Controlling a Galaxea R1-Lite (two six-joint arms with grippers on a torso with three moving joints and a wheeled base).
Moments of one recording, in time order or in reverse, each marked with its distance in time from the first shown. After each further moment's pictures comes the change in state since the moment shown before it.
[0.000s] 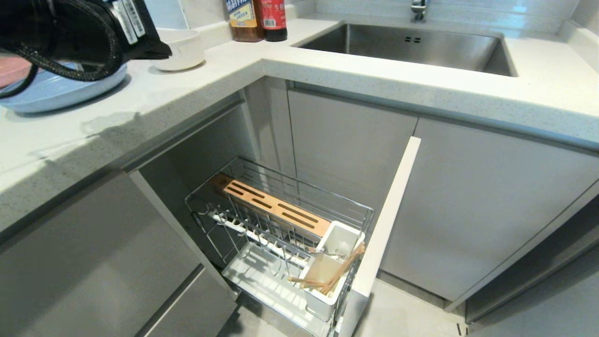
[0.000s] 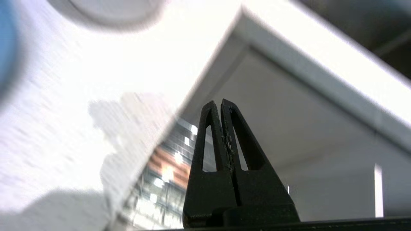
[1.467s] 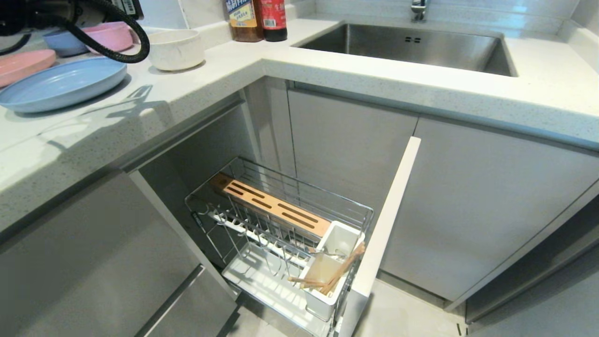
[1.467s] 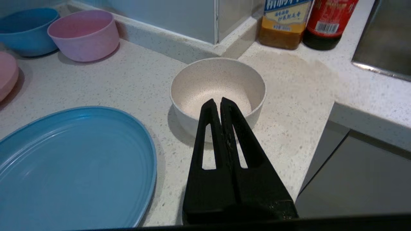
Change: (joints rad) left arm 0.100 0.113 -0.056 -0.360 0.195 0.424; right arm 0.000 0.000 0.000 0.000 0.000 0.000
